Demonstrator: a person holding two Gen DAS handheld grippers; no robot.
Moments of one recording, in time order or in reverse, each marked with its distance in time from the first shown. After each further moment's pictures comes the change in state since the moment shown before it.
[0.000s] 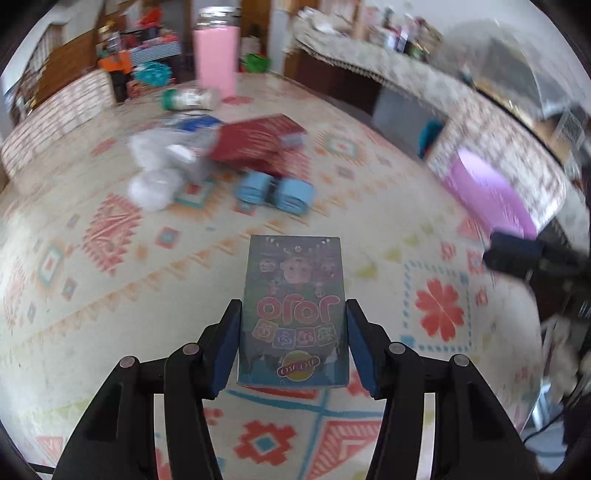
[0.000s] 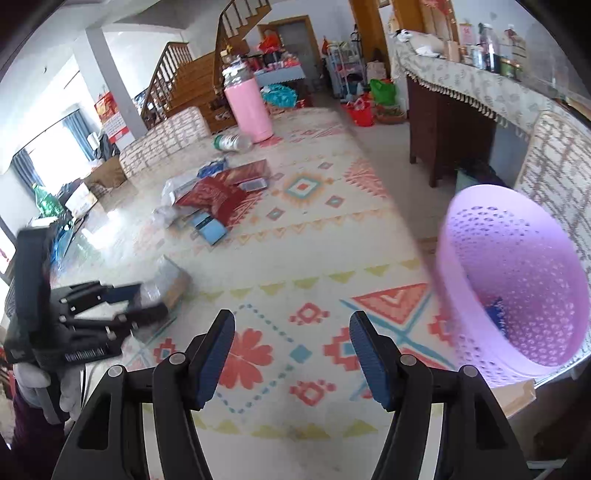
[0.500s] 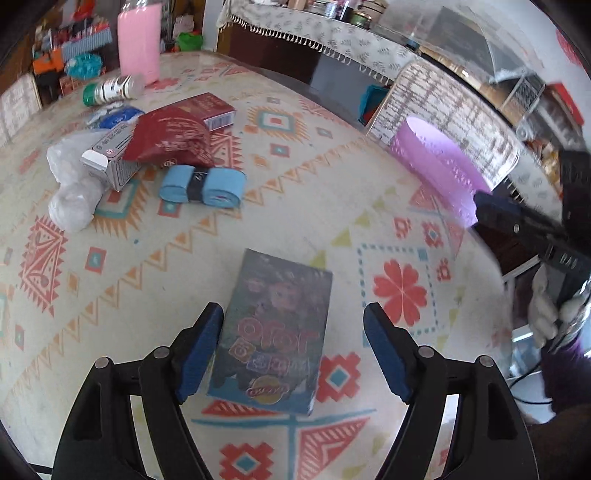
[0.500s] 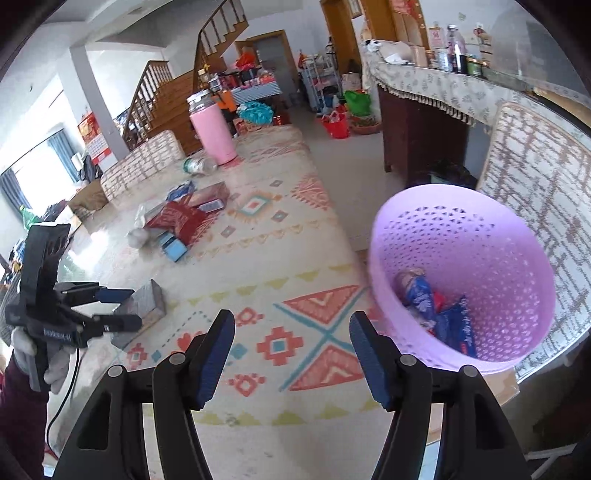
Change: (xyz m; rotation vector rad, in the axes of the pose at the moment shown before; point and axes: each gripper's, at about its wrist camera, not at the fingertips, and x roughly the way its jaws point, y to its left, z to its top) left arm 0.024 -0.027 0.007 0.182 0.135 -0.195; right arm -0.038 -0.045 -0.011 0.054 -0.080 -0.063
